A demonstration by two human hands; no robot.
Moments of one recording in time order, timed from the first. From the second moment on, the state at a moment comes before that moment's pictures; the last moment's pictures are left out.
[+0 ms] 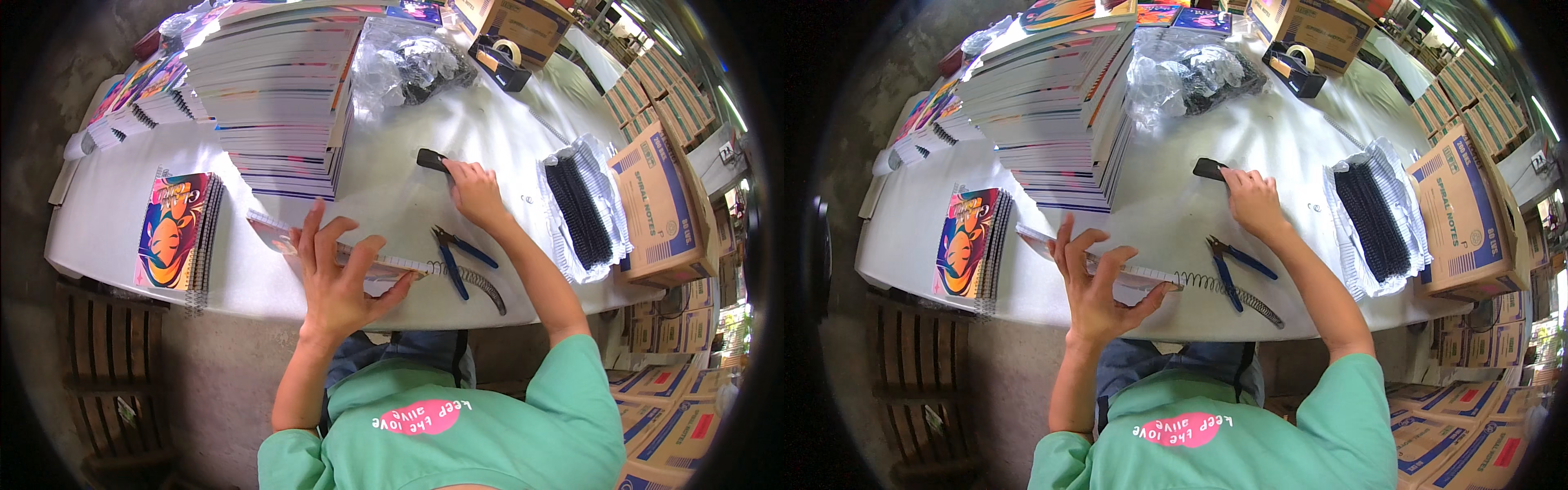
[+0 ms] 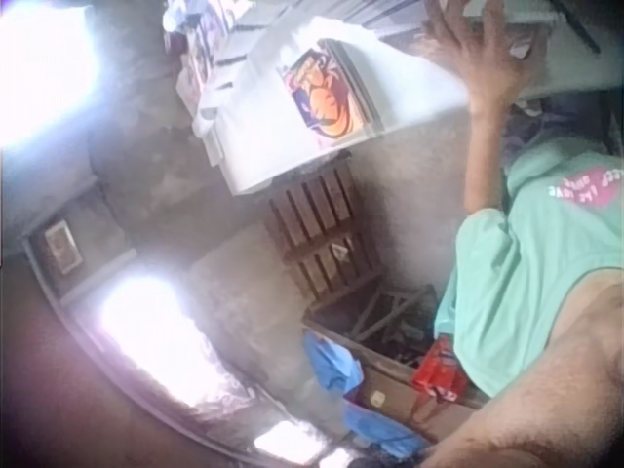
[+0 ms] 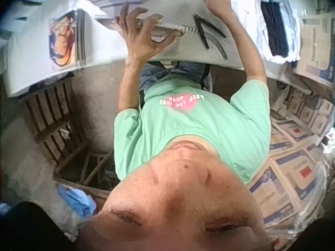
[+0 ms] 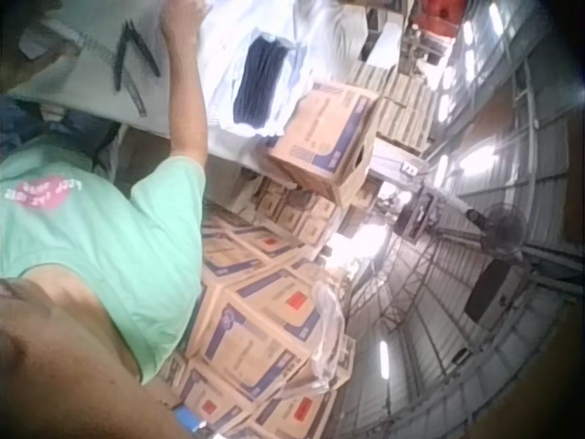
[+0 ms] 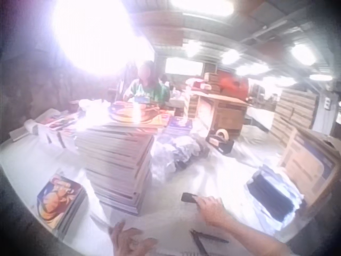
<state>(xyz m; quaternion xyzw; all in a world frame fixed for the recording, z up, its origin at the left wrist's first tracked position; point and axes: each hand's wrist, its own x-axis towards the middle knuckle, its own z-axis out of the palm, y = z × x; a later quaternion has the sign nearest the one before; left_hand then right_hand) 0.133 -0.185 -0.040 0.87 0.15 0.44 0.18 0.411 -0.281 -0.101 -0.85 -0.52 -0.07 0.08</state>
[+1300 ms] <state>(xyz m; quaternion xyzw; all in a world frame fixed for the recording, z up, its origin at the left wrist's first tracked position) 0.134 -0.173 -0.048 0.82 0.15 0.46 0.32 0.314 -0.264 -0.014 -0.50 -0.61 0.33 0.52</state>
